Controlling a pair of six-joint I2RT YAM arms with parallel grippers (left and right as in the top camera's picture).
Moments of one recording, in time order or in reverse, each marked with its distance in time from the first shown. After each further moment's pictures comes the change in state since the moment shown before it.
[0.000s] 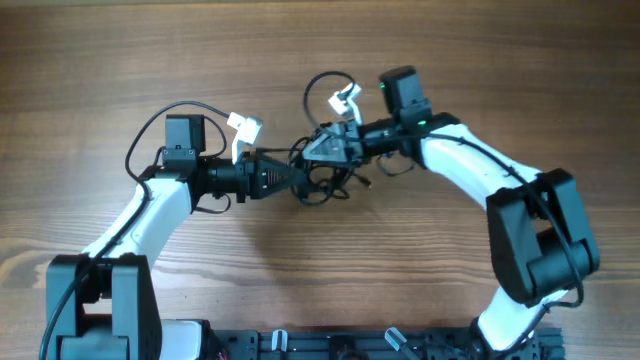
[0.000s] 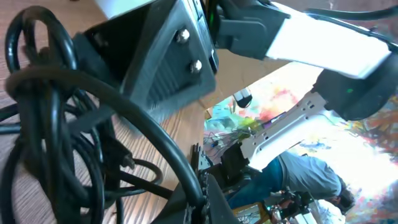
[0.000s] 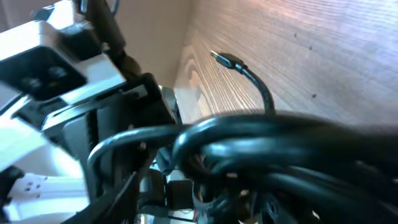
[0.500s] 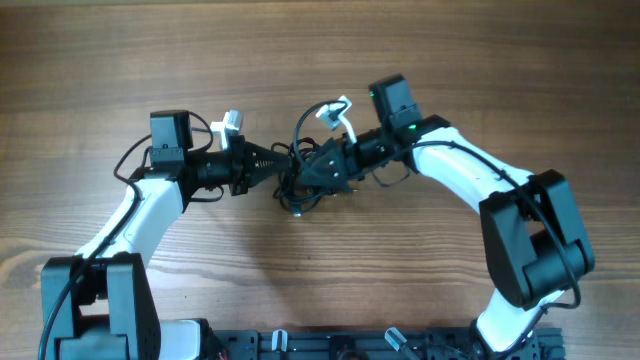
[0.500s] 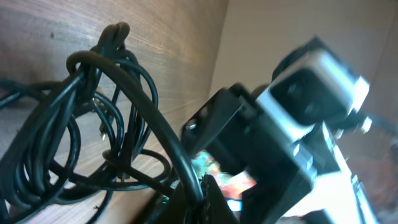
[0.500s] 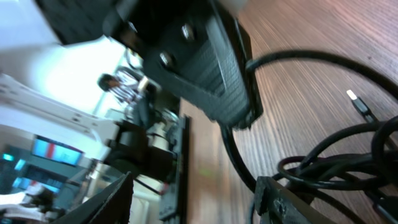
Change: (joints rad) left arm 0.059 0.000 -0.001 0.081 -0.279 -0.803; right arm 0.069 0.000 0.000 -0.099 -0.074 -0.494
